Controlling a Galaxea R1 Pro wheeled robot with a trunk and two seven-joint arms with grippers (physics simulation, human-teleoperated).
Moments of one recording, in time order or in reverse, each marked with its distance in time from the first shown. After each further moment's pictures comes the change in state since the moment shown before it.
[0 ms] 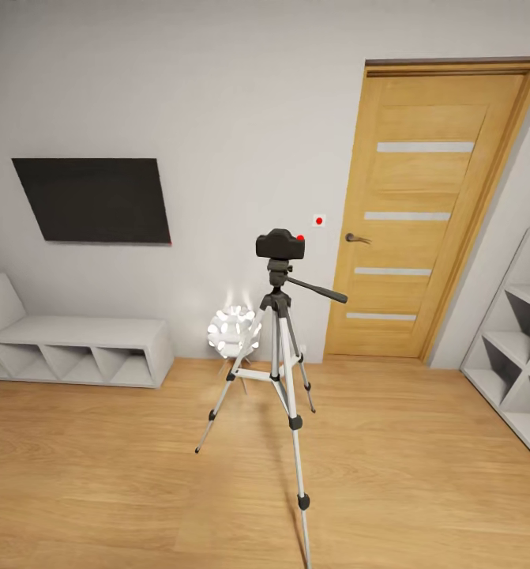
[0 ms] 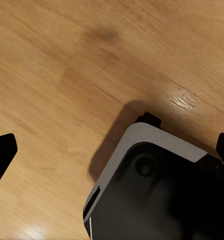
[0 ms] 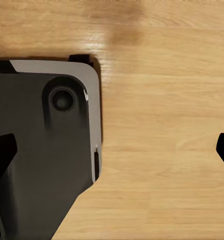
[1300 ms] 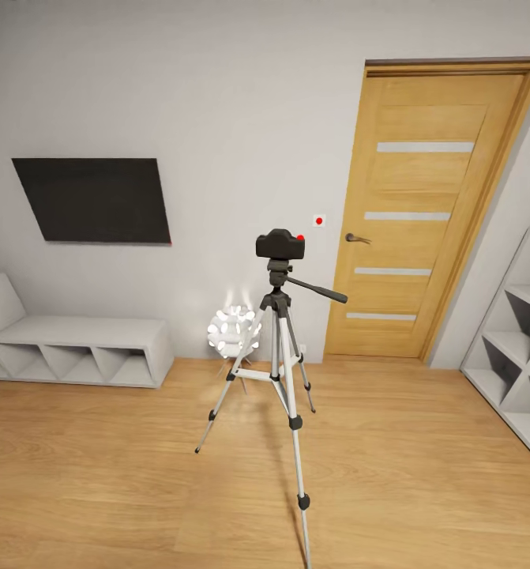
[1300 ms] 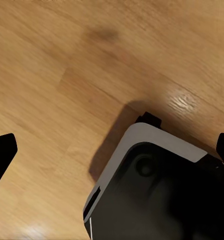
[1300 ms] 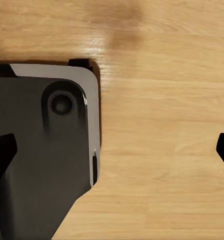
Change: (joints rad) left arm 0.000 0.001 0.000 0.000 0.000 0.000 0.000; right arm 0.000 -0.002 0.004 -0.004 0.006 -0.014 0.001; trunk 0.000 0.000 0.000
